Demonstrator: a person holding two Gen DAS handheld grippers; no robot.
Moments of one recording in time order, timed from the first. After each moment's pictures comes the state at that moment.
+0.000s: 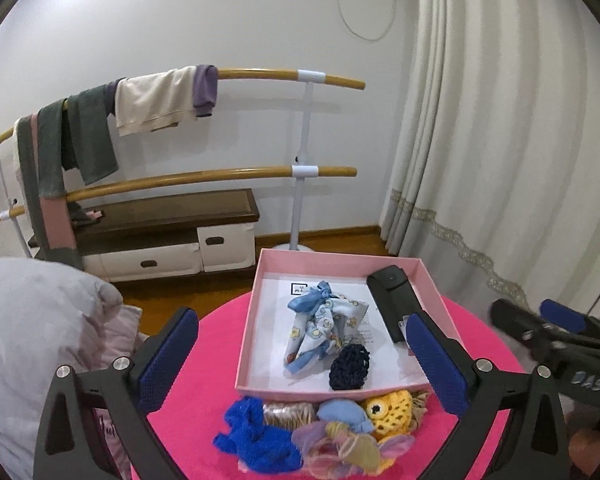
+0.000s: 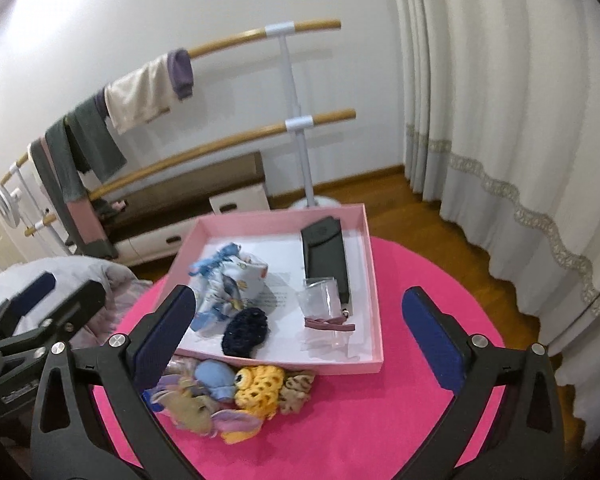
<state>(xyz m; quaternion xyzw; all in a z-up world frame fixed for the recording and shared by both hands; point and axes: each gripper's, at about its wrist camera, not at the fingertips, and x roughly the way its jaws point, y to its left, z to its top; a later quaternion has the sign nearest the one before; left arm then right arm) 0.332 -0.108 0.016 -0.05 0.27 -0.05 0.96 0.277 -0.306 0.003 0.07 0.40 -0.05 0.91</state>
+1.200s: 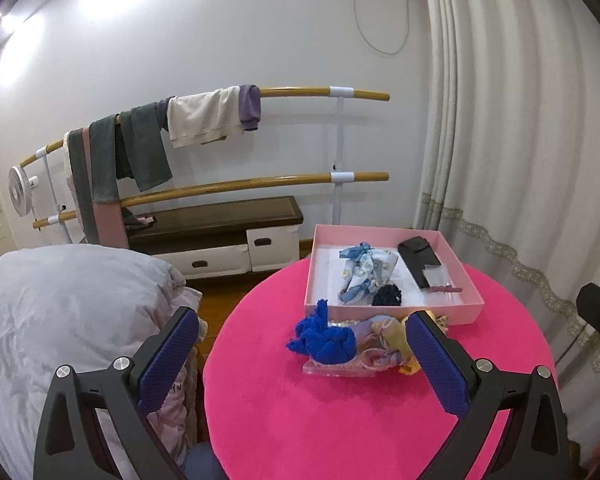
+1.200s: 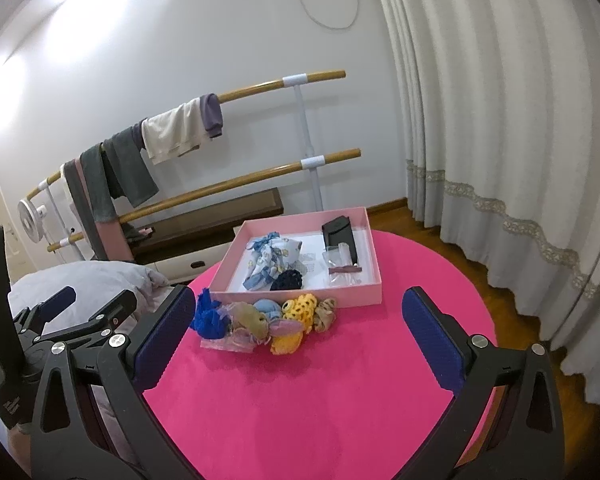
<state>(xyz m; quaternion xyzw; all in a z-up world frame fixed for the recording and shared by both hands) 0.144 -0.079 0.023 -0.02 0.25 0.01 0.97 0.109 -0.255 0.049 0.07 0.33 -0.04 0.94</state>
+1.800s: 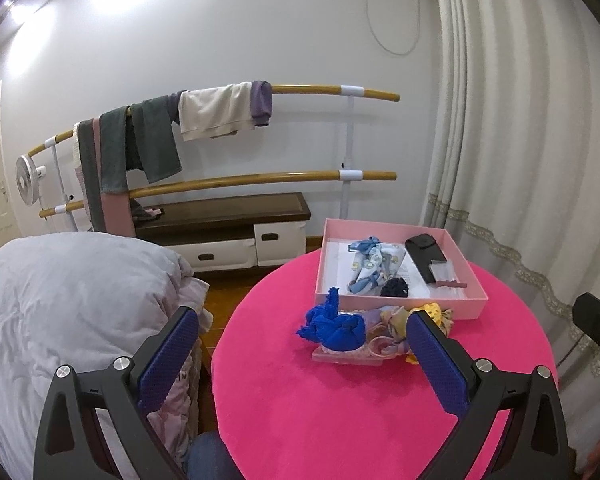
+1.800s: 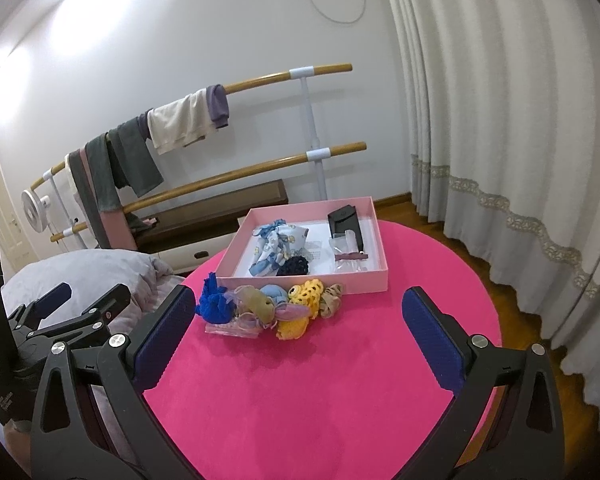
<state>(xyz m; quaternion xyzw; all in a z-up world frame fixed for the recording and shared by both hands) 0.126 -0.058 0.022 -0.03 0.26 0.02 0.97 0.101 -0.246 0.044 0.07 0.34 -0.03 0.94</state>
